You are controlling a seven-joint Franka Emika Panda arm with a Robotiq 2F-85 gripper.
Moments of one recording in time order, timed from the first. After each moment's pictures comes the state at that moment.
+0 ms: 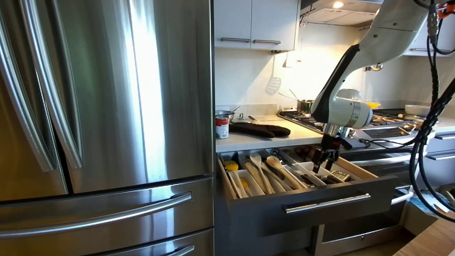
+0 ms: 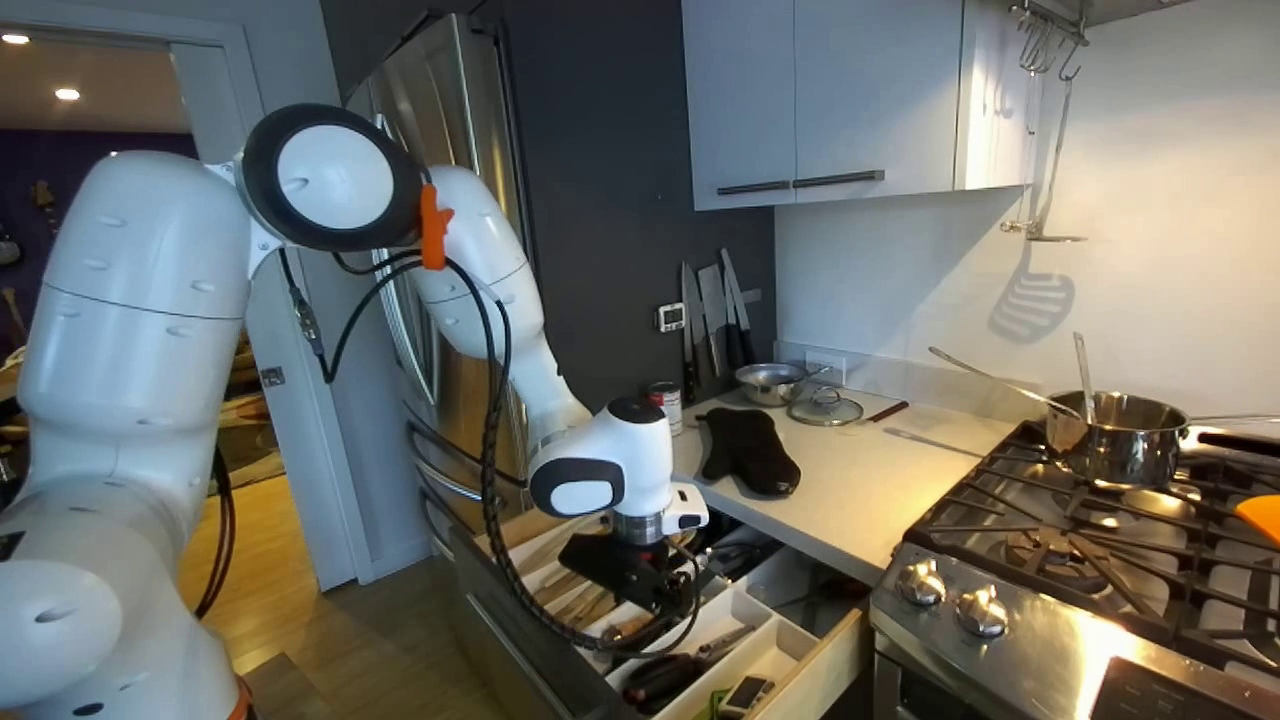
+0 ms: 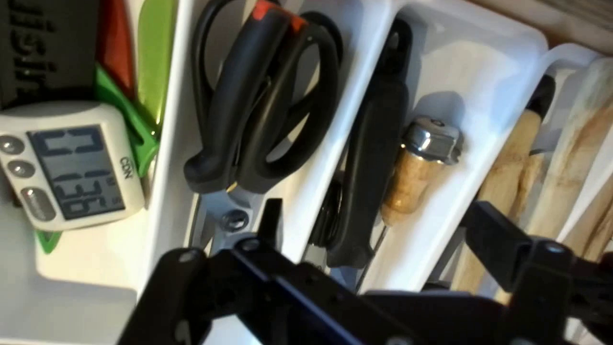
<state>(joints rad) -0.39 0.39 0.14 -2.43 0.43 2.87 -0.78</state>
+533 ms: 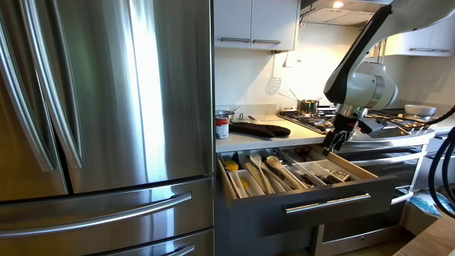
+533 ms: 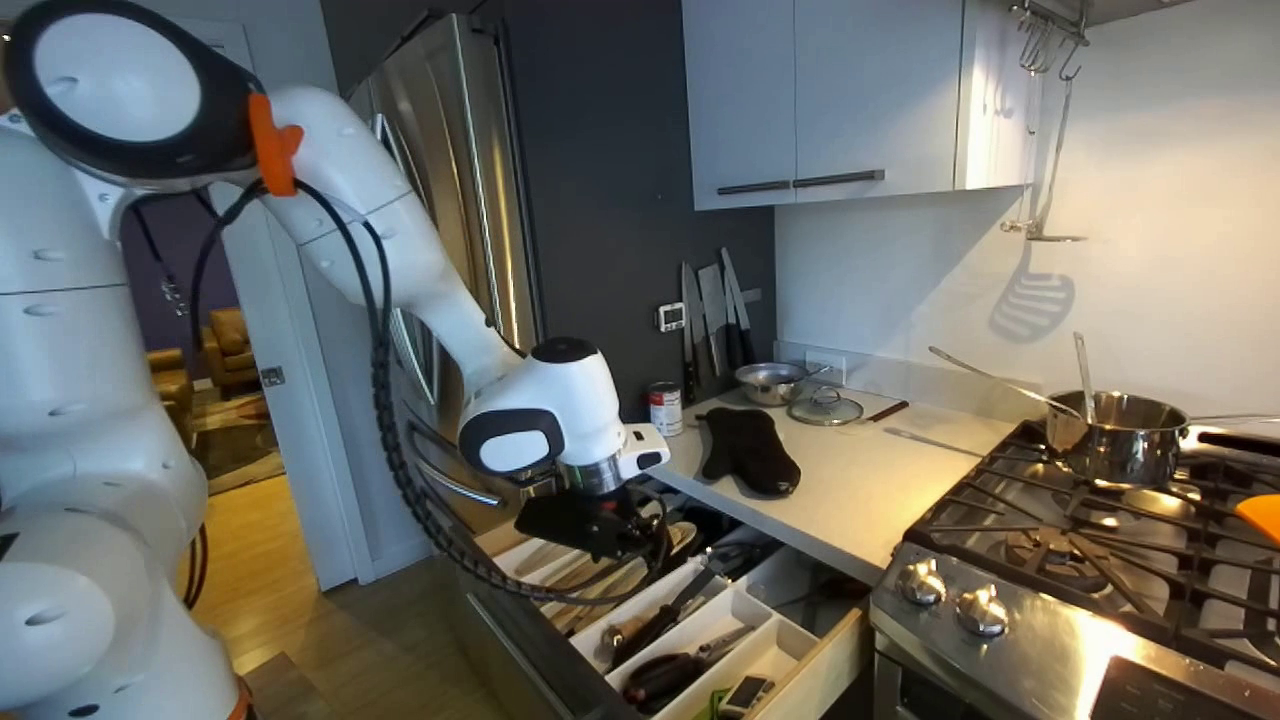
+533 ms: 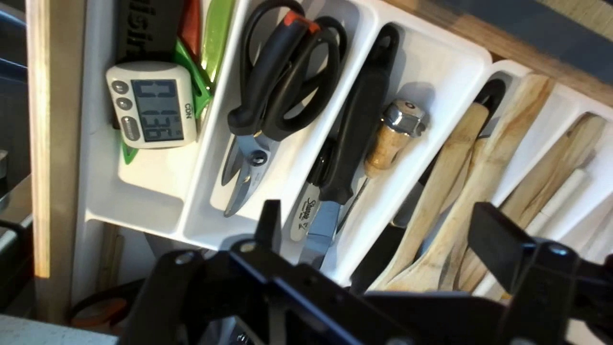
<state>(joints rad) -0.42 0.03 0.19 -2.68 0.47 2.92 -0.87</state>
